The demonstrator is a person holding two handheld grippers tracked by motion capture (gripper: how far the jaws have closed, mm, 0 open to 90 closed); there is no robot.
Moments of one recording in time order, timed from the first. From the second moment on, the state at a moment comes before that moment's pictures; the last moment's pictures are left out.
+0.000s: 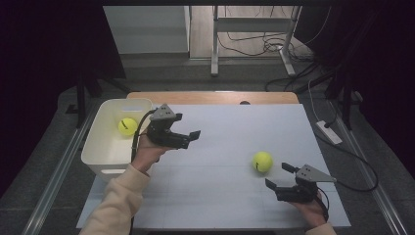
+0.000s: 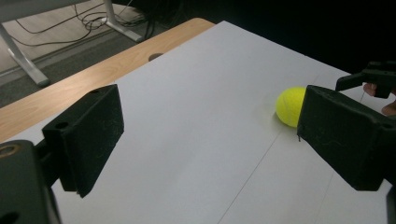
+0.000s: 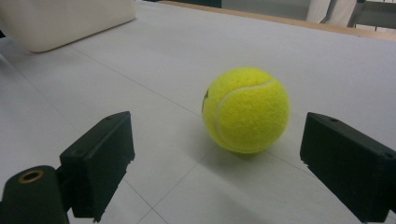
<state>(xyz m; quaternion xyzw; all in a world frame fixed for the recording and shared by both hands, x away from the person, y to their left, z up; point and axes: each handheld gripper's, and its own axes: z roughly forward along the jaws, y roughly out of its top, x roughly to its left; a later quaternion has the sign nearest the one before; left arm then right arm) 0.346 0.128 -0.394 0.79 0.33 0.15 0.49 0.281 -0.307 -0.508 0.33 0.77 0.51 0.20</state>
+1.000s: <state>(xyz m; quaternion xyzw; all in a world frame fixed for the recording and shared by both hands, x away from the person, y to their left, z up) 0.354 0.084 -0.409 0.82 0.31 0.13 0.47 0.282 -0.304 -0.506 0.33 0.76 0.52 0.20</state>
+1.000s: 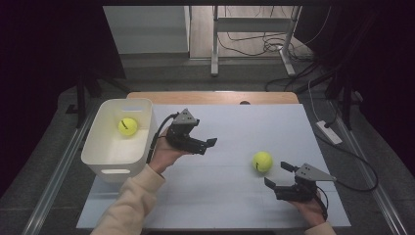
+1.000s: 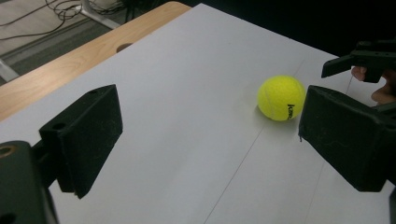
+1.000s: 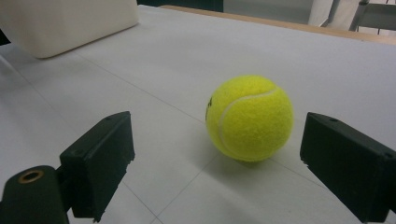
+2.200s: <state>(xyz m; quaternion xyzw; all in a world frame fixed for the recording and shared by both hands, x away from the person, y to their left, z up) 0.367 0.050 -0.431 0.83 0.29 0.10 0.46 0.280 -0.304 -0.504 0.33 0.76 0.52 0.20</state>
